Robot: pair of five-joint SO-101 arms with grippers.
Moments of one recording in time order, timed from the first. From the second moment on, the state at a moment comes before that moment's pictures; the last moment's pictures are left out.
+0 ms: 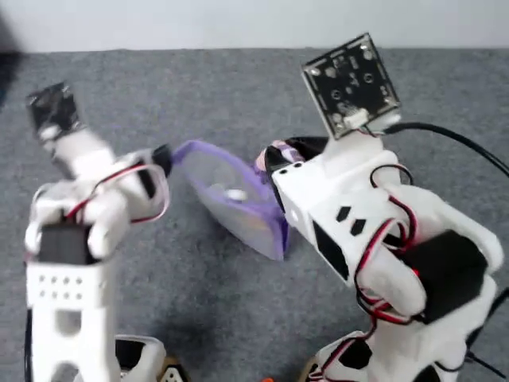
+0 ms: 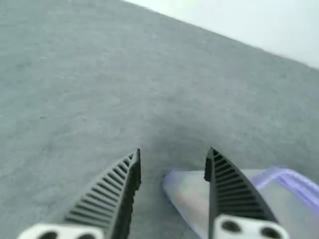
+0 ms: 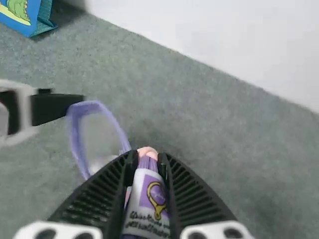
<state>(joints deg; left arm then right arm) 2.4 -39.0 21.1 73.5 24.8 -28.8 -27.3 -32.7 100.4 1.5</state>
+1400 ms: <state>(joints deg) 31.6 -40.0 15.2 83.9 27.0 -23.5 -31.8 -20.1 83.8 -4.0</state>
